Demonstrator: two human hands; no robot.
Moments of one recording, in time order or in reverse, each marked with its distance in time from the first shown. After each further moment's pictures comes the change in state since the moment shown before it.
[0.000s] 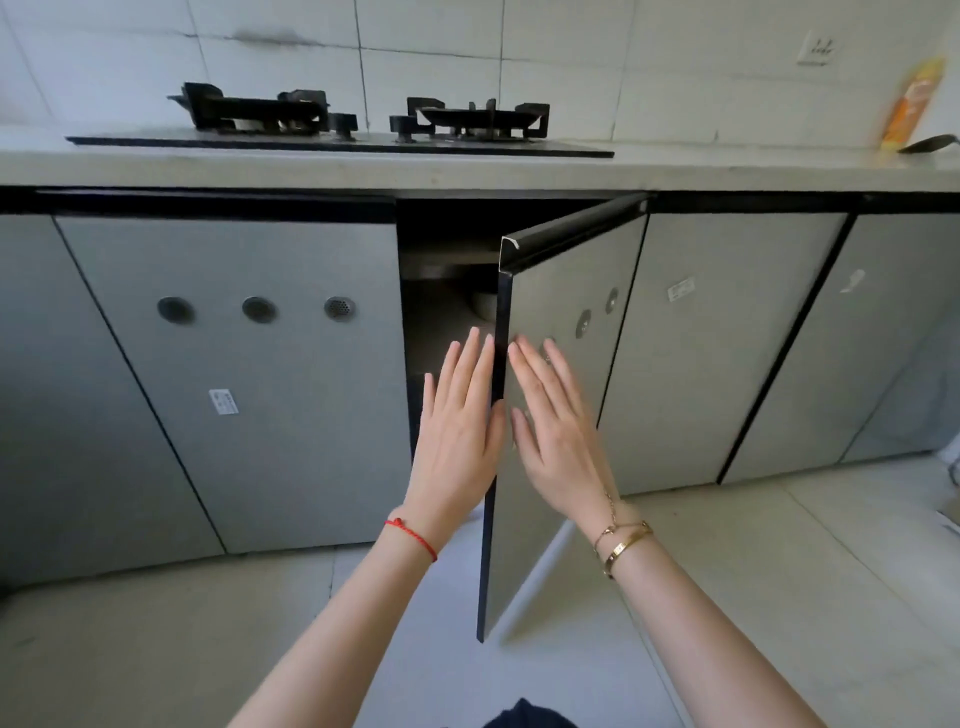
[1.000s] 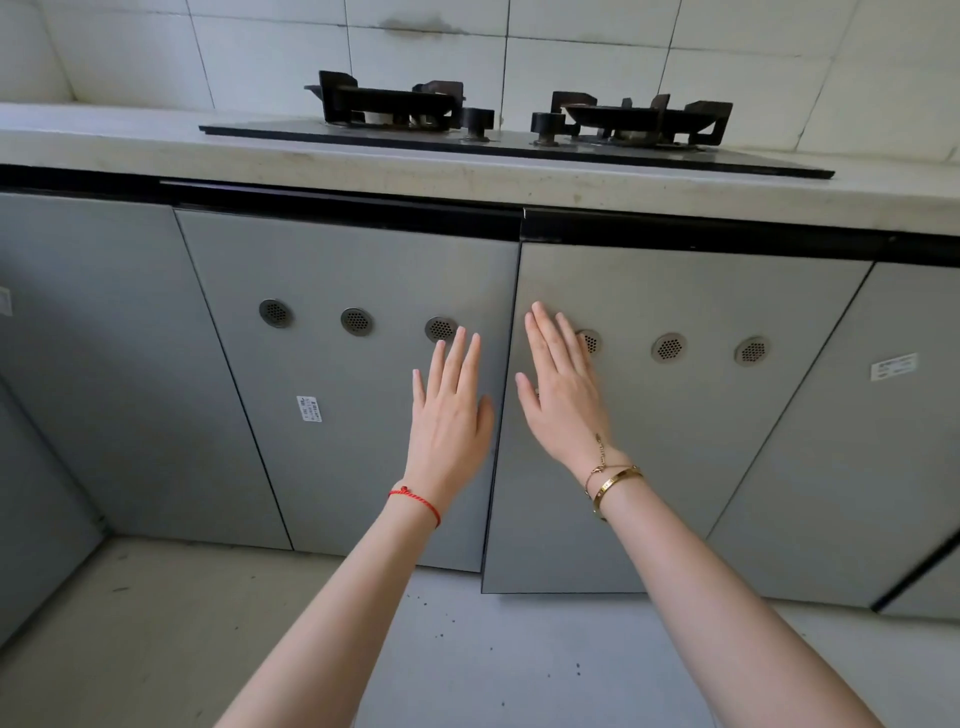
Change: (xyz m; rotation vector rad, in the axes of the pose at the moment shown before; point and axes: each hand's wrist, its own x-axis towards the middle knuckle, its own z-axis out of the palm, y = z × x) left_hand 0.084 -0.151 -0.013 0.316 0.076 -0.270; right_hand 0.165 0.024 0.146 -0.063 -0.132 -0.075
